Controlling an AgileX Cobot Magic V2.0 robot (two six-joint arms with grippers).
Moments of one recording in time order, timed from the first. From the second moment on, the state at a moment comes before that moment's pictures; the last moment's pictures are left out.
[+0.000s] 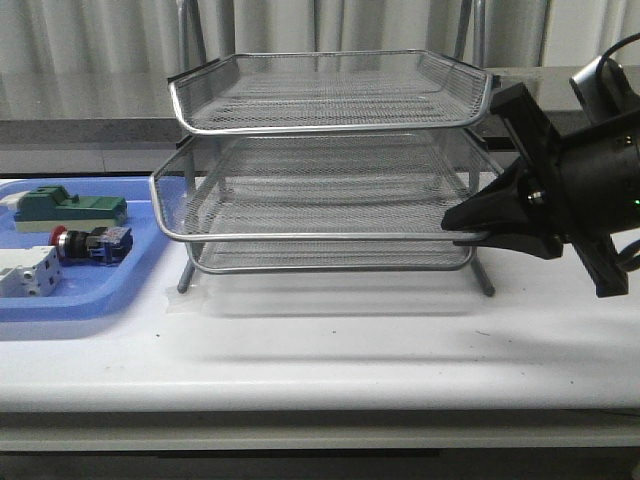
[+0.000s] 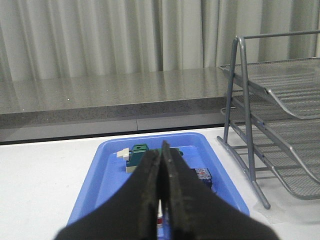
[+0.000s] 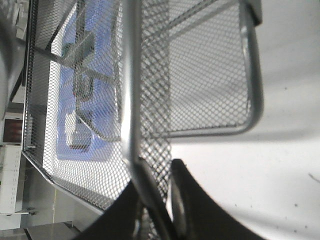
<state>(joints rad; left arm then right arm) -0.06 -0.01 0.00 0.12 0.01 -0.07 0.06 1.70 -0.61 1.84 0.73 -1.27</state>
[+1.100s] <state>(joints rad) -0.06 -0.01 0.00 0.12 0.01 -0.07 0.07 1.45 -0.39 1.84 0.62 -1.47</state>
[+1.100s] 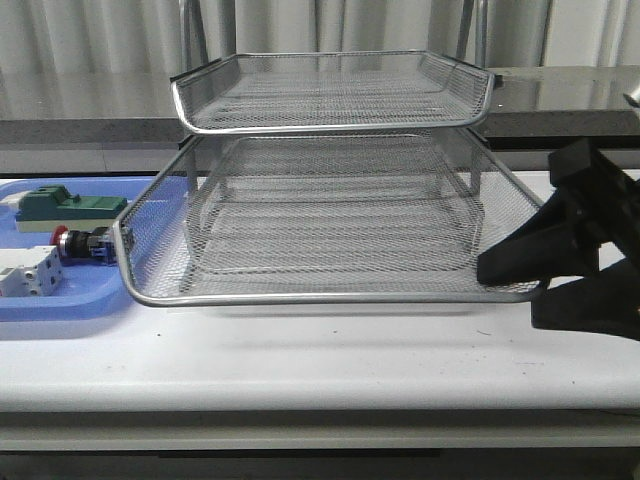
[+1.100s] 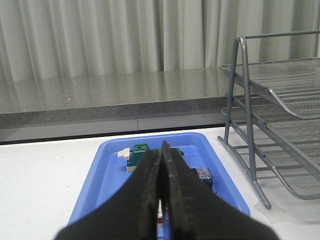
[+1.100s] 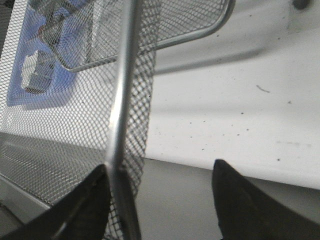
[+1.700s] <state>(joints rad) -0.06 -0.01 0.00 0.12 0.01 -0.07 0.07 1.04 -0.38 1.41 0.44 -1.19</state>
